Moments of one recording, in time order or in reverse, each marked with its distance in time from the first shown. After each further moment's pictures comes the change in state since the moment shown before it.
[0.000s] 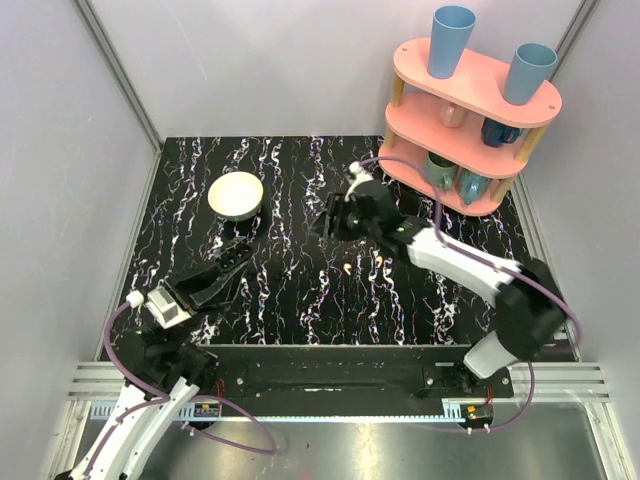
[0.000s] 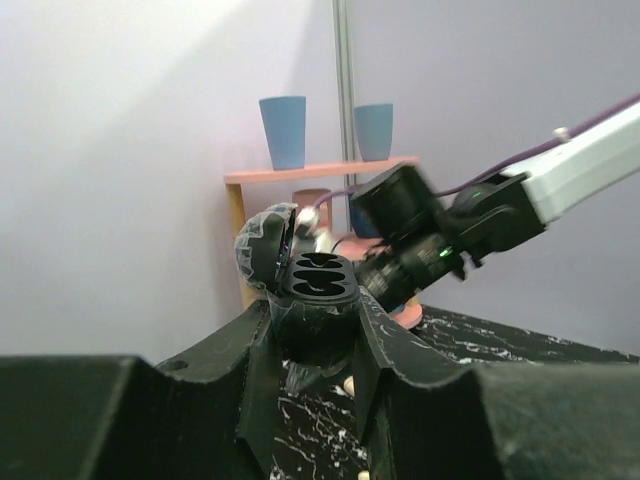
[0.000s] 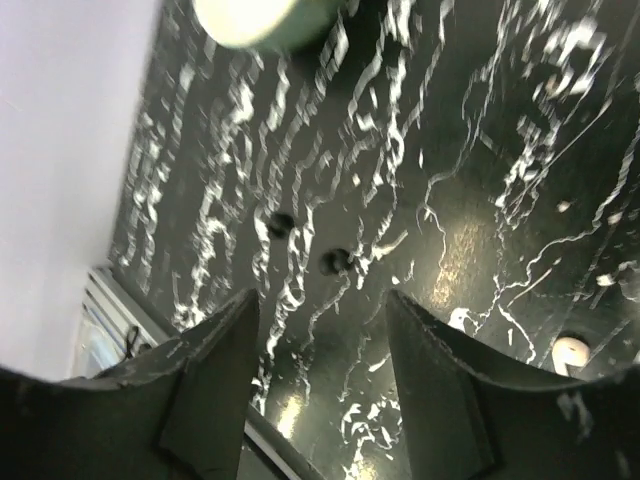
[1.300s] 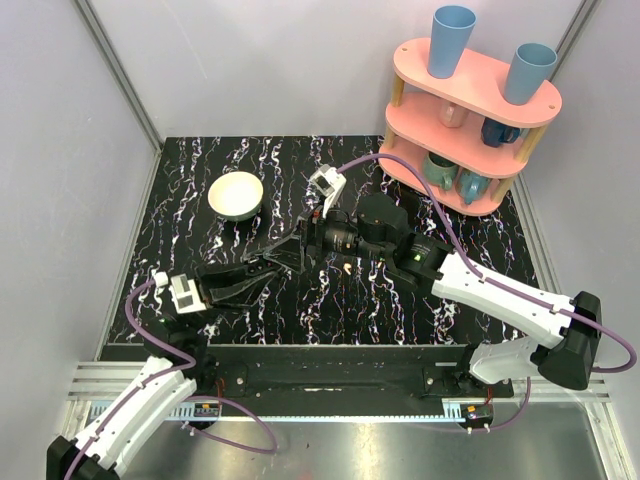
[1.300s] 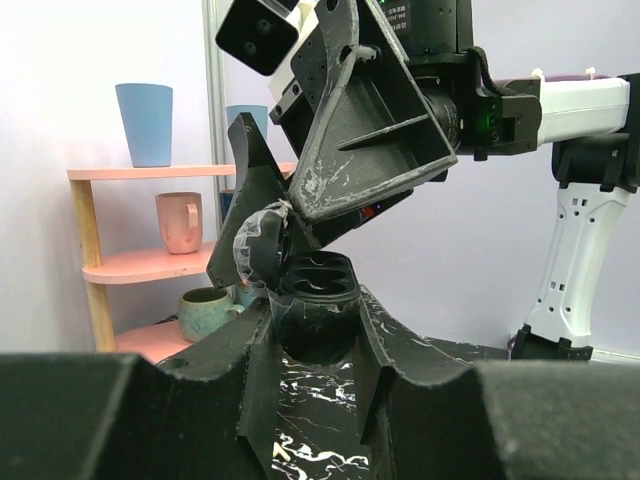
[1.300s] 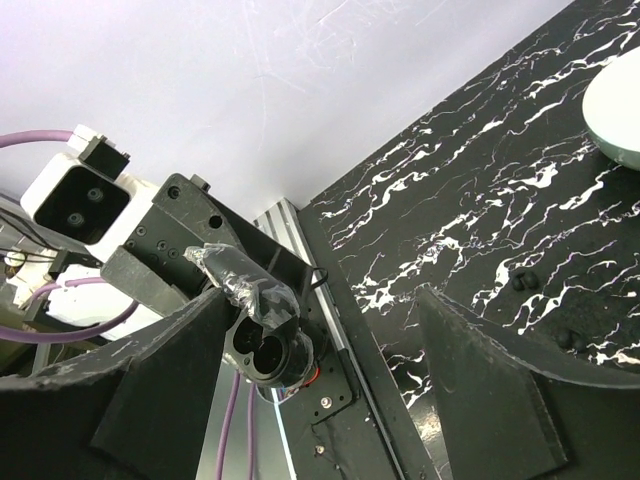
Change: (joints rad) left arm 0.002 0.346 -0.178 0.626 0.219 -0.293; right arm 0.298 -0.151 0.138 0.048 -0.142 -0.171
